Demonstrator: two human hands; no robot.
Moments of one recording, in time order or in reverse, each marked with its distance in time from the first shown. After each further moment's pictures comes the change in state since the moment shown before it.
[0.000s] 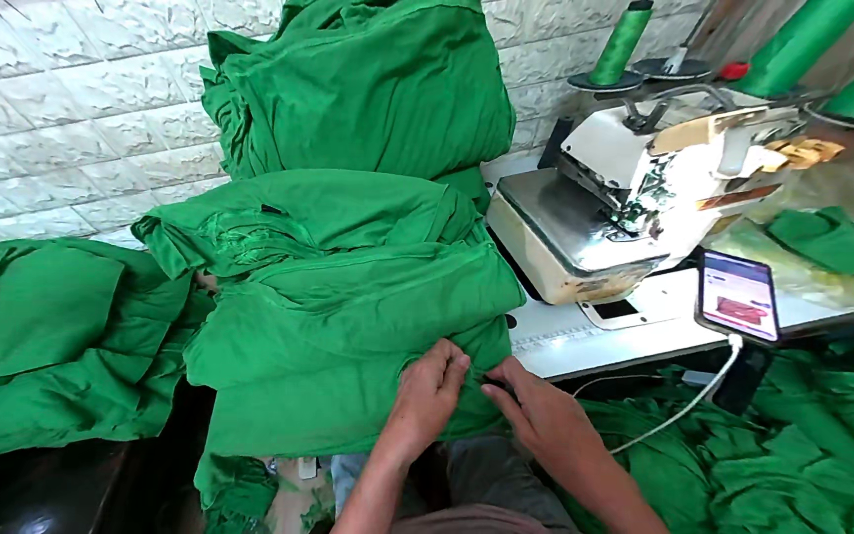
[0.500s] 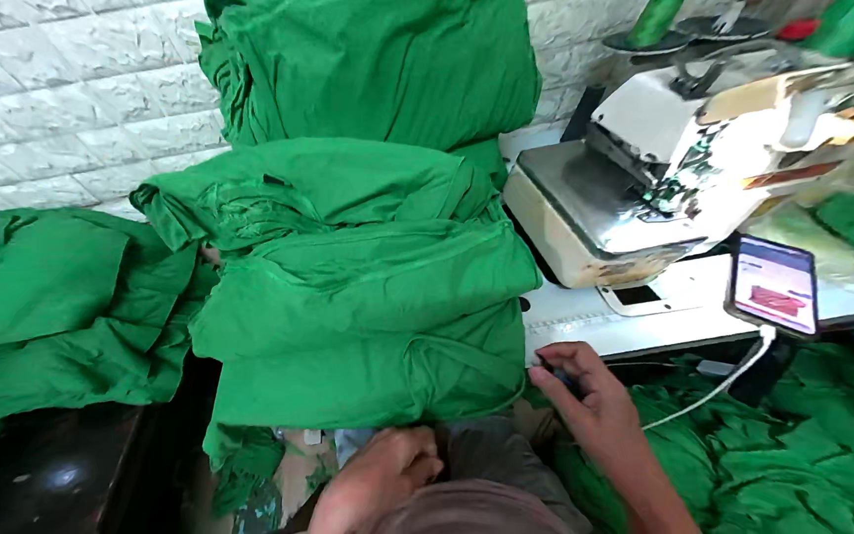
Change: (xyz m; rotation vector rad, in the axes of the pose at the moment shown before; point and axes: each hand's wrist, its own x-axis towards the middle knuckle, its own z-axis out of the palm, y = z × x) left_hand -0.093 -0.037 -0.021 0.126 -0.428 -0.111; right_hand -0.016 0.036 -0.002 0.527 0.142 0.143
